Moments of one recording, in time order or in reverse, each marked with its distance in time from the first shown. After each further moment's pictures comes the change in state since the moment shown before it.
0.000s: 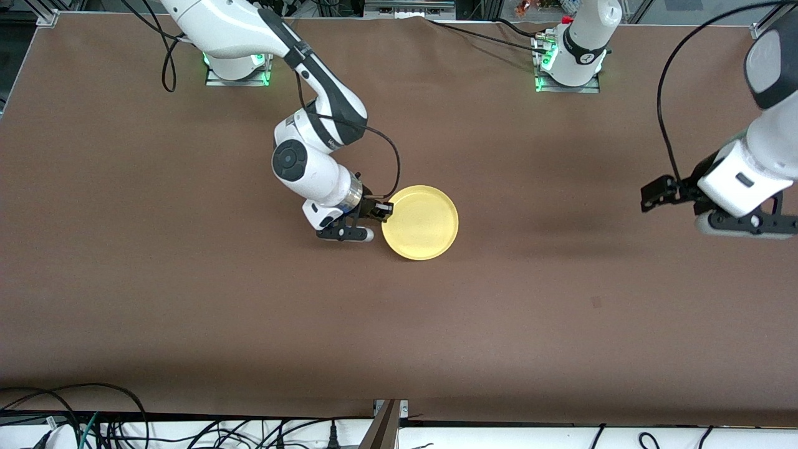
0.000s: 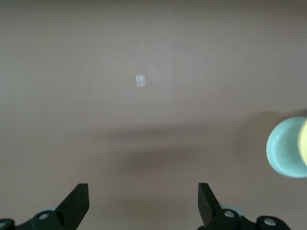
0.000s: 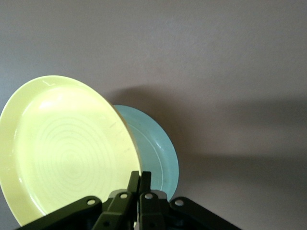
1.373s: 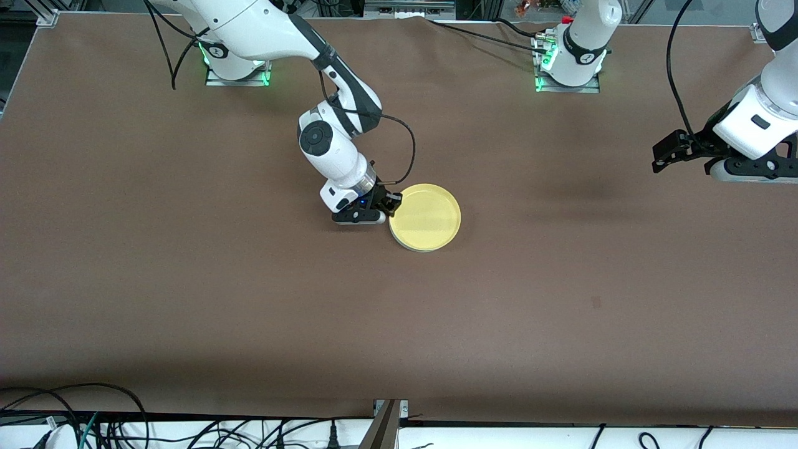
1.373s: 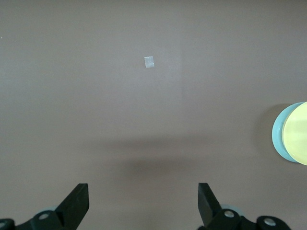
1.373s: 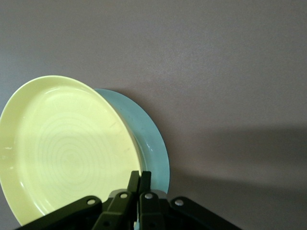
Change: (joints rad) left arm 0.036 -0.172 -0.007 -0.201 0.006 0.050 0.006; right arm 0.098 0.027 -0.037 -0.145 -0.026 0.263 0.020
